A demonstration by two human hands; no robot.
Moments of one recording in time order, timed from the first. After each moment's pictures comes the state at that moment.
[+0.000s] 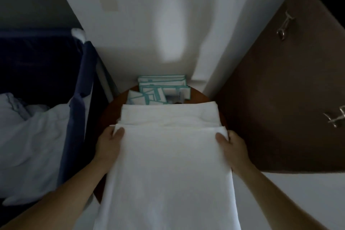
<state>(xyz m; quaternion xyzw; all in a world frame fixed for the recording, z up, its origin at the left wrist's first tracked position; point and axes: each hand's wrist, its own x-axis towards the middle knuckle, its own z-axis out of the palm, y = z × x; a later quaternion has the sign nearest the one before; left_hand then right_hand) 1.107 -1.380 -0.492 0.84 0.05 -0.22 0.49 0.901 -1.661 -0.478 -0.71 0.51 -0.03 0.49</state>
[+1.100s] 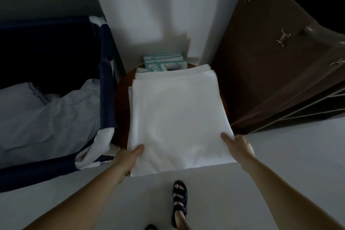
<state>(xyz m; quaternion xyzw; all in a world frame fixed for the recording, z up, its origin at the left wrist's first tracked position) 0.955 -1.237 -0.492 0.81 0.12 -0.43 0.38 0.740 -1.525 -0.470 -0.70 0.61 0.07 0.36</state>
